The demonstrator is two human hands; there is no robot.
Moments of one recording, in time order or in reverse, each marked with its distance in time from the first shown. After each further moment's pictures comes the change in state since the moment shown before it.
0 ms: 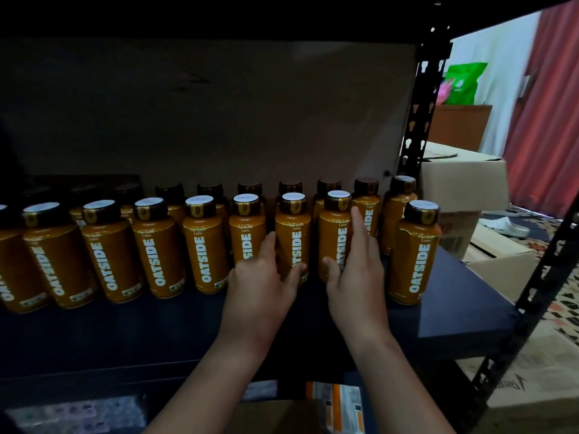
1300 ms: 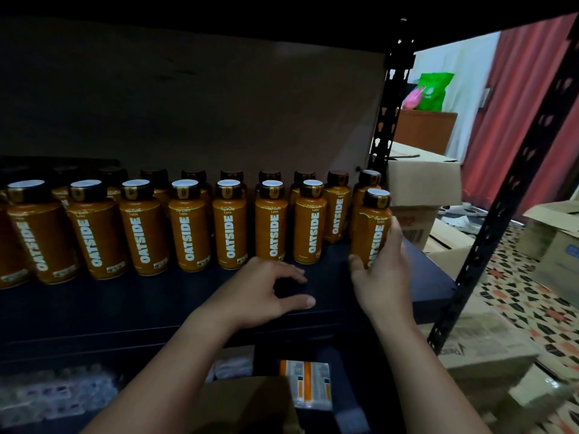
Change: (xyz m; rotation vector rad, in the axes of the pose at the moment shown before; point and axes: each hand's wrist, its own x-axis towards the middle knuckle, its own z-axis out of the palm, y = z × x) left_hand -0.010 0.001 -0.012 -0.130 -0.688 0.233; right_hand -0.012 0.039 -0.064 -0.084 0.119 0.149
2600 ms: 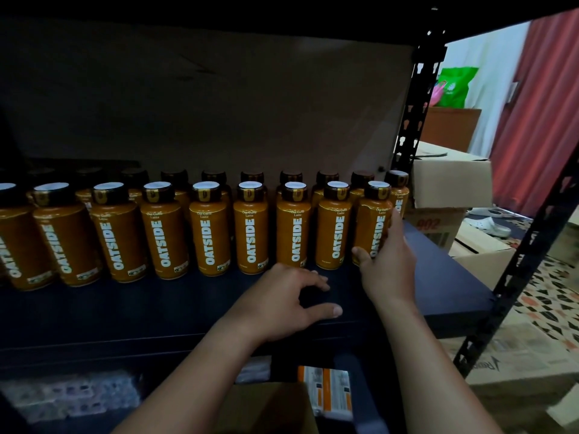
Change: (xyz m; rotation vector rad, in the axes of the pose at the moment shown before) left_hand 0.000 -0.006 0.007 0.039 0.056 0.041; right_hand 0.031 -0.007 0.039 0.076 -0.033 0.026
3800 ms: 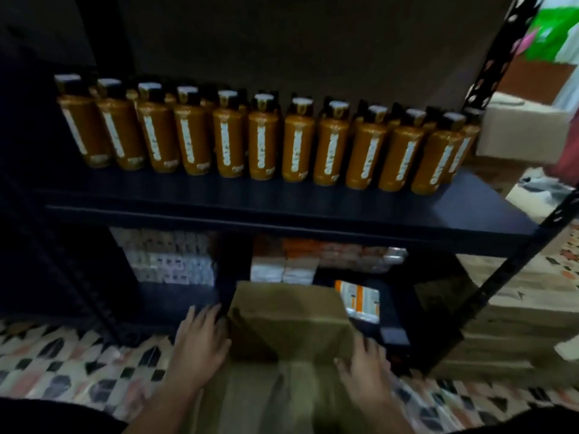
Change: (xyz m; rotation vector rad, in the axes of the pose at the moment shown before) left_hand -0.328 -0.126 0.088 0.256 0.069 -0.806; right_hand -0.300 0.139 0.048 -0.761 -0.710 0.132
